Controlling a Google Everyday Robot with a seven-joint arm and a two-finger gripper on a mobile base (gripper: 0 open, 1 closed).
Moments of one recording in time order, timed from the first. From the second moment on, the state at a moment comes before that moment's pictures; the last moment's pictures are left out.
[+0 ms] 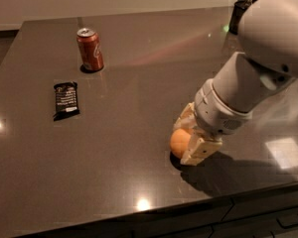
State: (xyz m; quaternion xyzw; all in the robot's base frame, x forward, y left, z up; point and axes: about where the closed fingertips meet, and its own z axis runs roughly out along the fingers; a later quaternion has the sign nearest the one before) arm 0.405 -0.085 0.854 -0.73 0.65 0.12 0.16
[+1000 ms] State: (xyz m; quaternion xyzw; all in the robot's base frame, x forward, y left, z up) arm 0.493 0.027 0.886 -0.71 0.66 0.14 0.19
